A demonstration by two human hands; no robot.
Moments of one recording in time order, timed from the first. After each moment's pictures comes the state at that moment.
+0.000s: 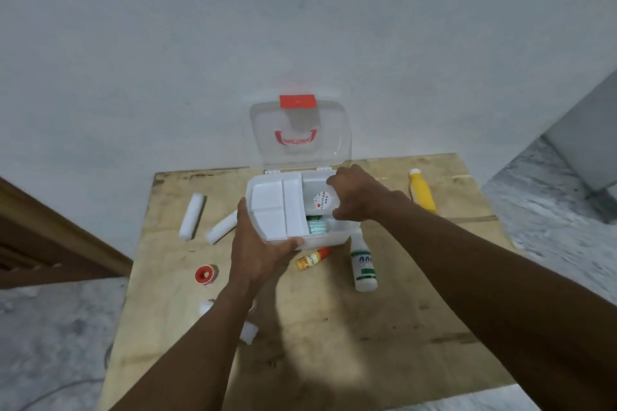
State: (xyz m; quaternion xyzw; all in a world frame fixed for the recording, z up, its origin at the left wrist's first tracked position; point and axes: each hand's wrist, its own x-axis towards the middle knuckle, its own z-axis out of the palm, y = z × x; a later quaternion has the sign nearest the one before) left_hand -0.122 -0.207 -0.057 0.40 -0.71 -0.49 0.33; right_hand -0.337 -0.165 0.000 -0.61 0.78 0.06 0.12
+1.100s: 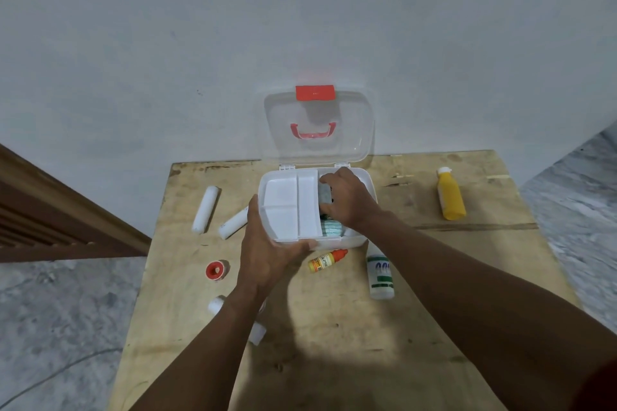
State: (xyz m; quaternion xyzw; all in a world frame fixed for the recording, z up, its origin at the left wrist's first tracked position) left_hand -0.129 -0.202 -0.054 0.39 -0.69 -0.51 0.34; right_hand -0.323 -0.186 -0.073 -0.57 0.78 -0.23 0.13
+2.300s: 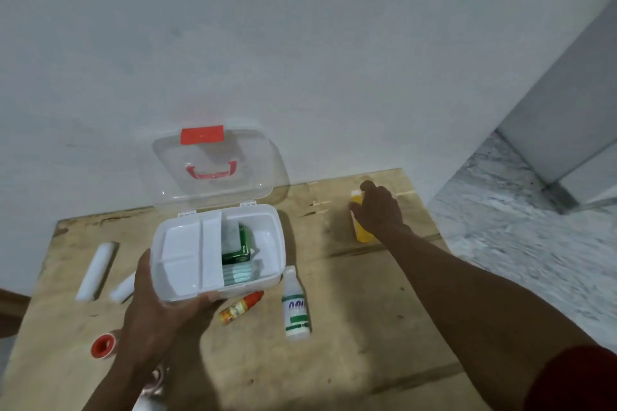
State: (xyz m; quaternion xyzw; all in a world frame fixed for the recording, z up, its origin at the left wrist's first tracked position) left_hand -0.133 -0.203 -0.055 0.41 -0.72 -0.49 0.28; right_hand -0.489 -0.087 -0.038 -0.28 0.94 -0.14 0.17
